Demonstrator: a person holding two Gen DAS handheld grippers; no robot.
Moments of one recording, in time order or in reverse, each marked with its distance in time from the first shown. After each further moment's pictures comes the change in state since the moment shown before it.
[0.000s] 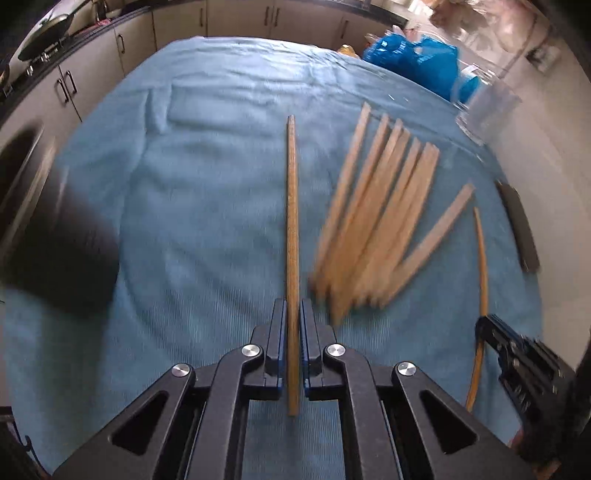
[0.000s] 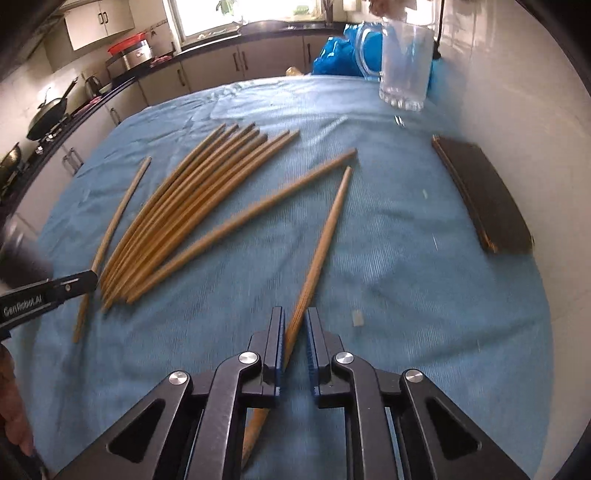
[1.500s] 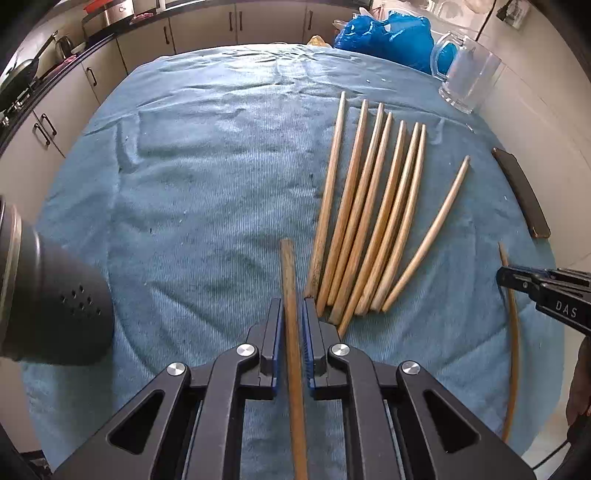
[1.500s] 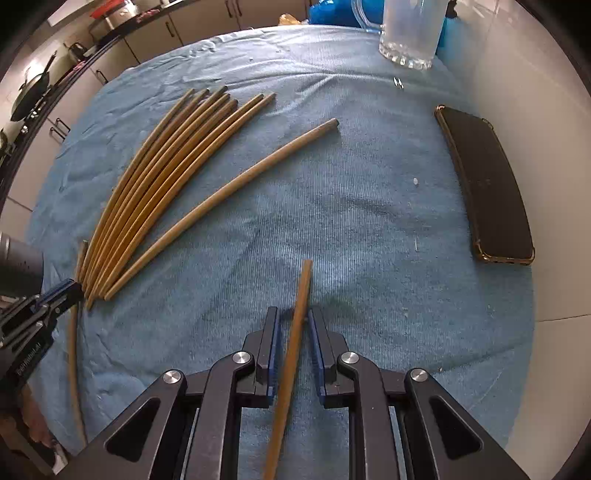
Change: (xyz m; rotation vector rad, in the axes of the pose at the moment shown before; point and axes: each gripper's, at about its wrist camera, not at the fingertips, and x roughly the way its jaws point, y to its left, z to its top) left arm 0.025 -0.025 0.033 0.156 0.002 0.063; right arm 0.022 -0.029 0.050 -0.006 0.254 -0.009
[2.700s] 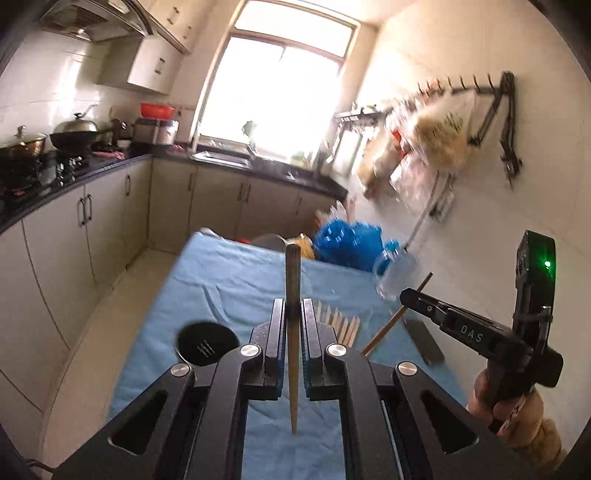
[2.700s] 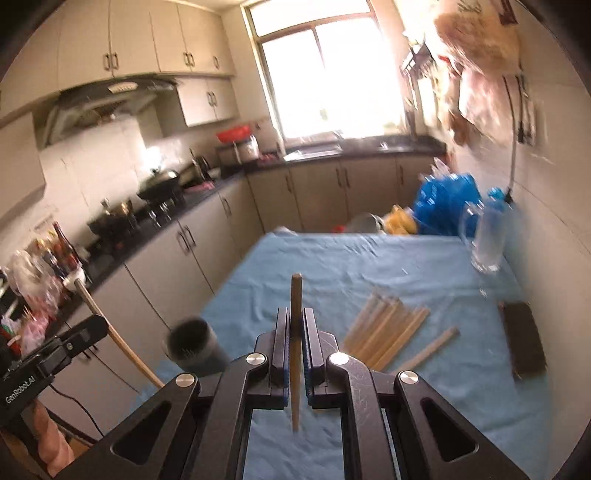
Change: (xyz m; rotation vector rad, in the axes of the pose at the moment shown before) left arm -0.261 0.113 -0.076 -0.142 -0.728 -0.195; right arm -0.191 0.166 -0.044 -0.177 -0.724 0.293
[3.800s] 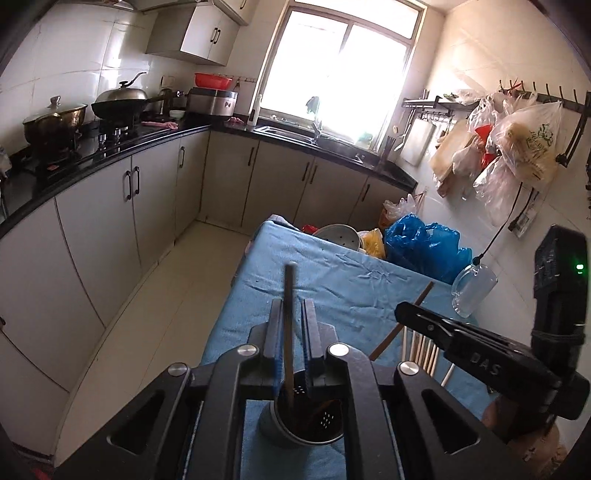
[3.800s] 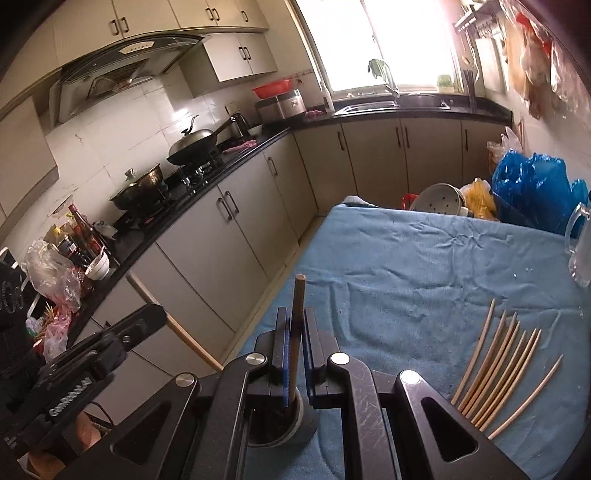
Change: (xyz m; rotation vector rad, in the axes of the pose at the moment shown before) left arm 0.084 0.097 0.043 -0.097 0.109 0.201; right arm 0.151 0.074 0.032 0.005 0.204 0.166
